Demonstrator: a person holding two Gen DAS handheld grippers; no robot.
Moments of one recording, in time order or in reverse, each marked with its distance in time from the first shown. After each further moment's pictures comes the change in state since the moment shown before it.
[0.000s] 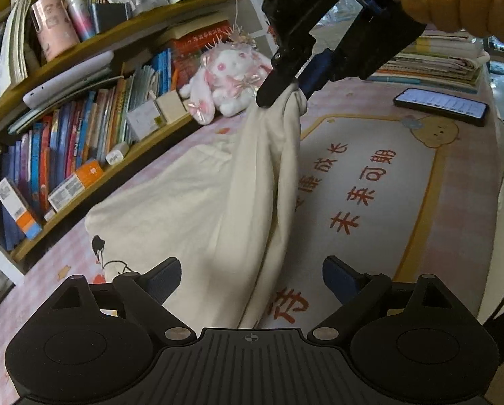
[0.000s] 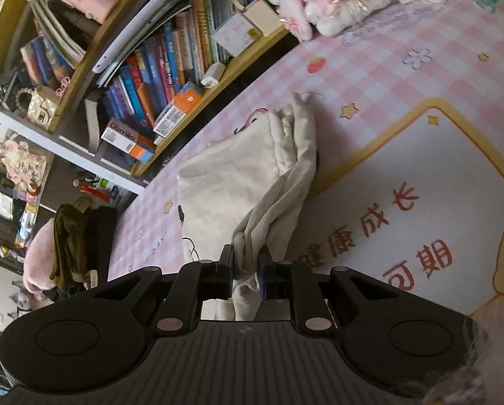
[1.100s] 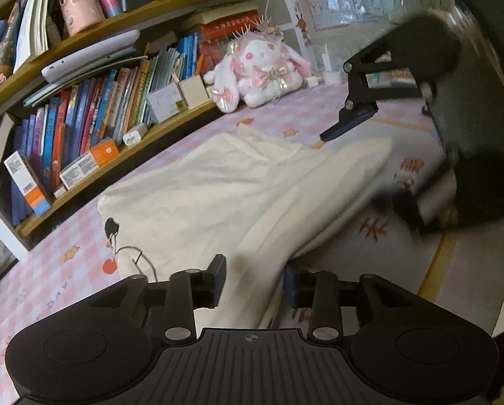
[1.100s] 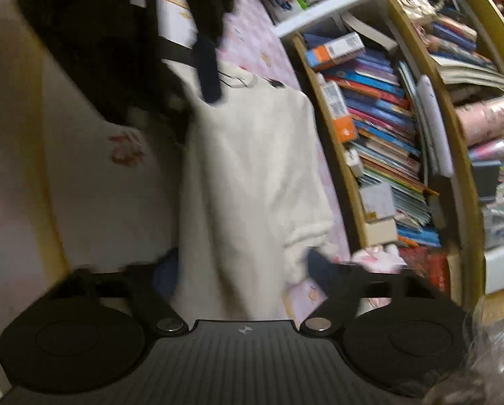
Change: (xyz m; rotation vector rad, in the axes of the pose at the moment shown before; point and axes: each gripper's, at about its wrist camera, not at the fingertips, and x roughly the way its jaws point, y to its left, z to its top) left arm 0.006 0.018 -0.005 -0.073 0.048 0.022; right arm 0.073 0.015 -0.149 -1.894 -0.018 -0.537
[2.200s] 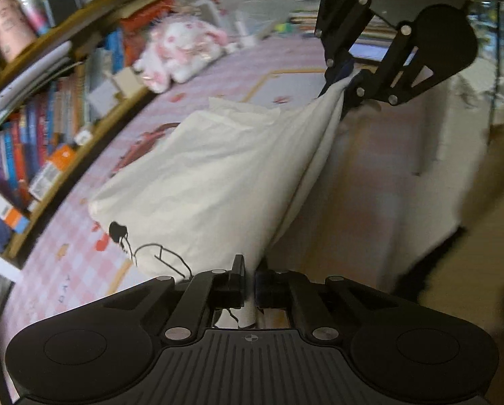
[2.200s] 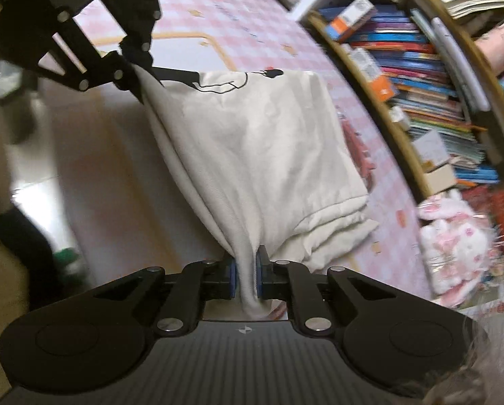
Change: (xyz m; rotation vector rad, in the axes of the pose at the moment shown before) left arm -0.087 0.004 -0.008 0.225 0.146 -0.257; right arm -0.074 -0.038 0.006 0.223 0.061 0.382
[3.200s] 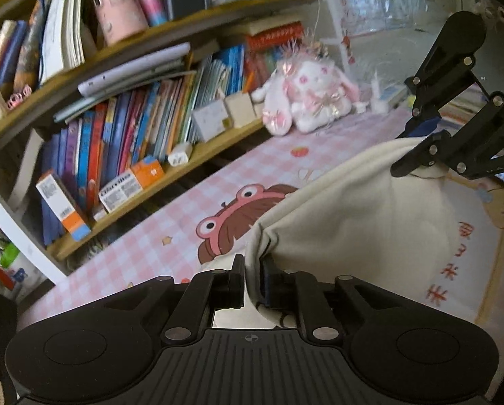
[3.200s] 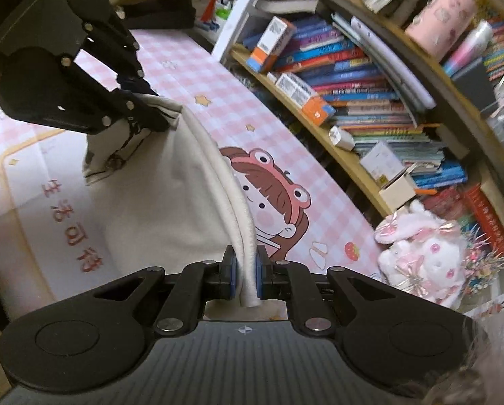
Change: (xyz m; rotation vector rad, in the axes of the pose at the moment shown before) left arm 0.048 0.128 0.079 -0.305 -0.114 0.257; right arm 0.017 -0.127 0.038 0.186 -0.131 -0.078
